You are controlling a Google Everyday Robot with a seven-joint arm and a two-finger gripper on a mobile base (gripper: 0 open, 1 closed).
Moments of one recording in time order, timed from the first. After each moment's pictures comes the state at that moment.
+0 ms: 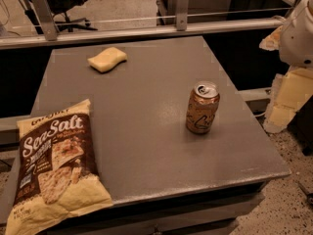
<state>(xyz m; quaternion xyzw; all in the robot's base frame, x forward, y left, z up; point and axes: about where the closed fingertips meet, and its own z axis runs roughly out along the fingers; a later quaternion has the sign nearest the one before) 0.438 -0.217 0.976 -0.60 0.78 -0.03 0.16</state>
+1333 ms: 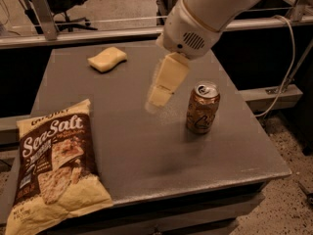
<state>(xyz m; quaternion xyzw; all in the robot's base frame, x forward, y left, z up) 0.485 -0.015 0.972 -0.64 0.72 0.14 0.24</state>
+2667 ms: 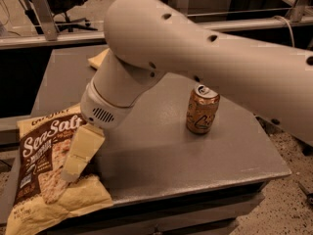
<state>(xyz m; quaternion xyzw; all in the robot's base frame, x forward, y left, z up) 0.409 0.139 0.875 -0.64 0.71 0.23 0.20</state>
